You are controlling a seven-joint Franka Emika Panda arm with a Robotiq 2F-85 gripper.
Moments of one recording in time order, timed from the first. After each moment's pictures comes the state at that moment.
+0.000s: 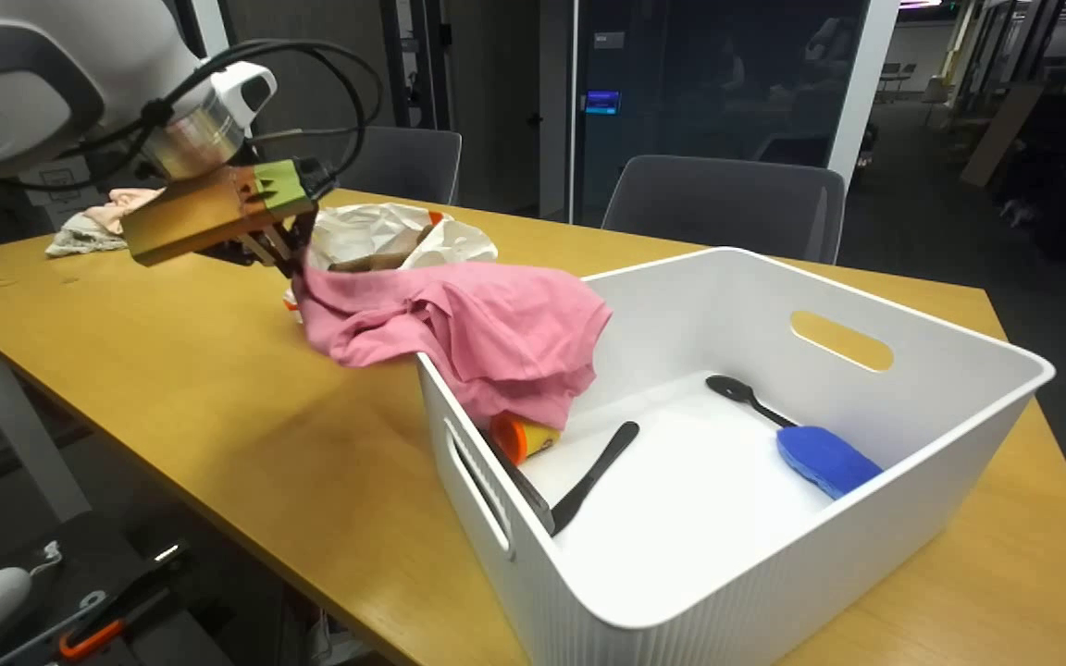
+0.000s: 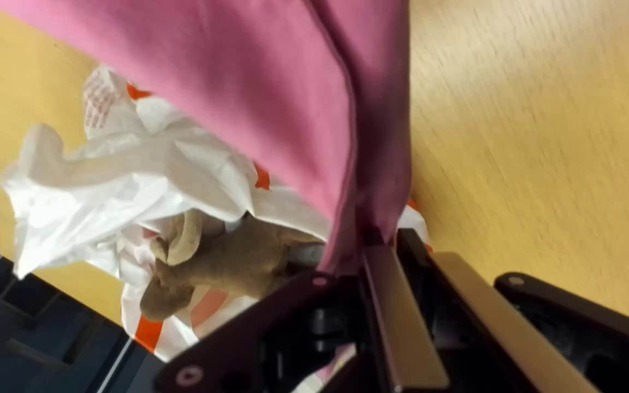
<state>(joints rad) 0.14 -0.33 0.48 -2.80 0.92 3.04 -1.30</state>
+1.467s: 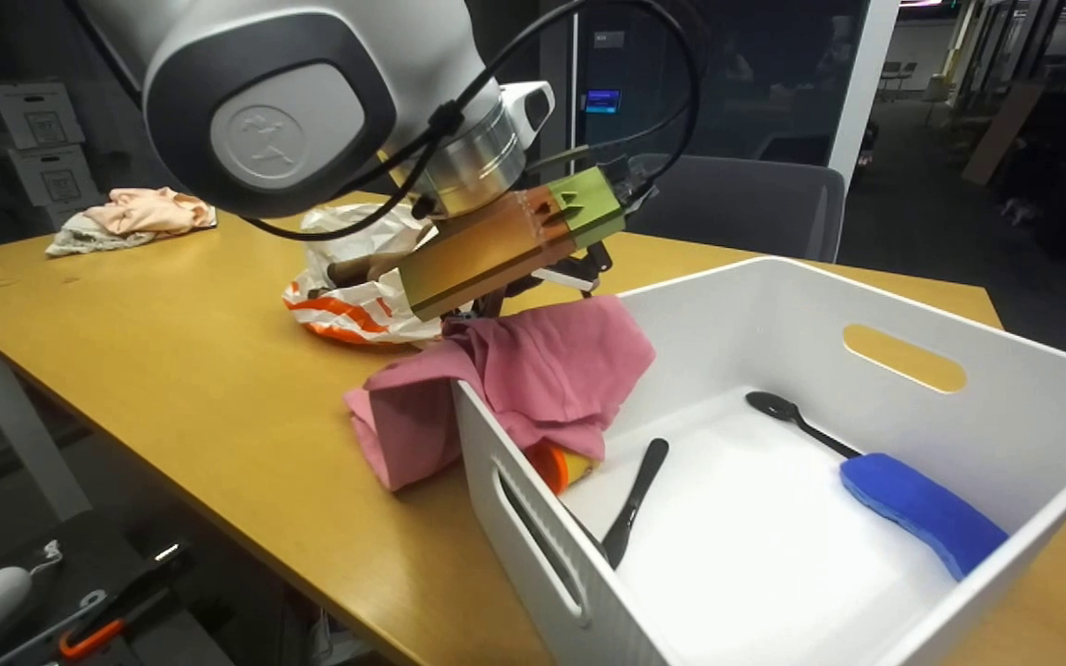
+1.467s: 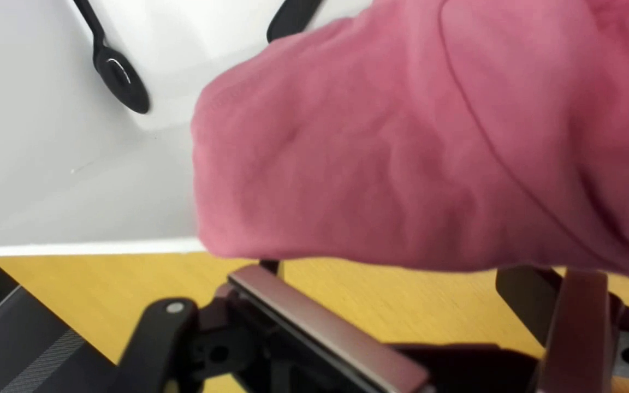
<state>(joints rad) -0.50 -0.19 0.39 -2.72 0.35 3.03 -1.29</state>
